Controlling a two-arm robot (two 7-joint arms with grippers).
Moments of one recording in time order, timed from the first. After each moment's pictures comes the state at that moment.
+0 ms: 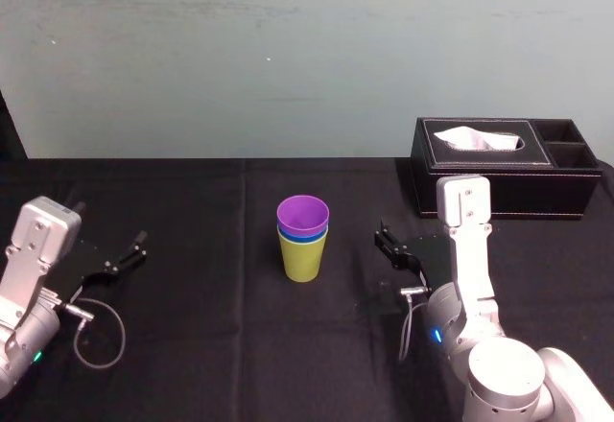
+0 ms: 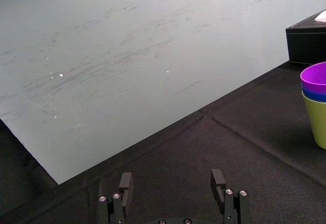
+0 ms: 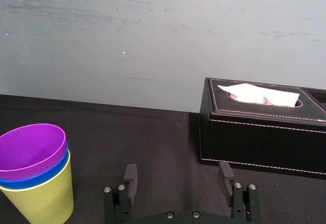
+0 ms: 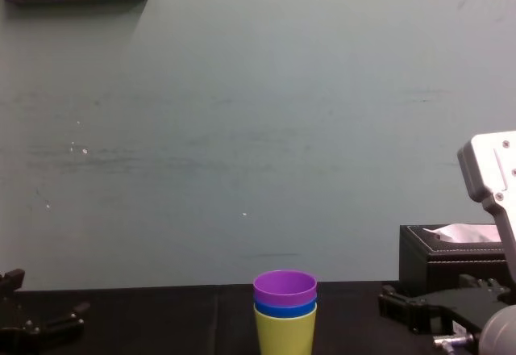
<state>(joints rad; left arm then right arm) -0.20 0.60 0.45 -1.41 -0.25 -0.12 0.03 0.17 0.06 -0.27 -1.42 0.00 0.13 -0.18</state>
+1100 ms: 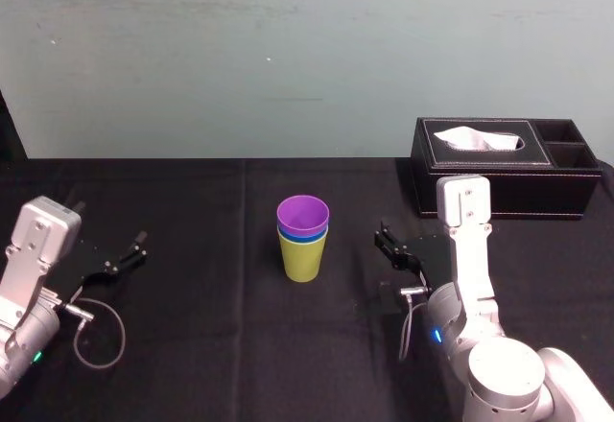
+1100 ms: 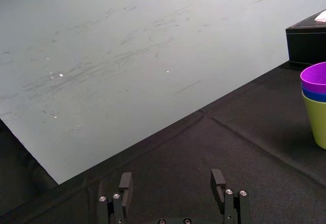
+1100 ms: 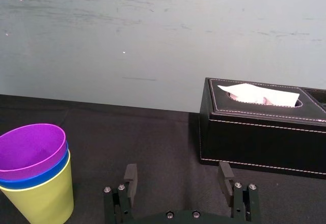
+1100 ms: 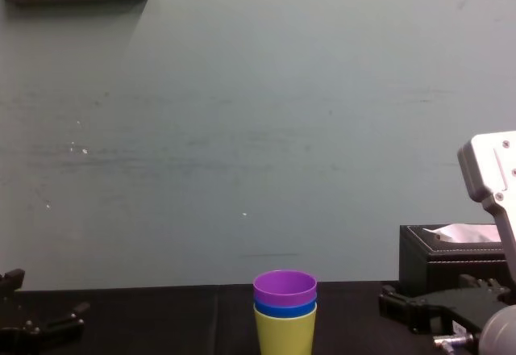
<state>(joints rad) -0.20 0.60 0.45 -1.41 -0.25 -0.12 0.03 0.17 0.06 -0.27 -1.42 0.00 0.13 -0.18</state>
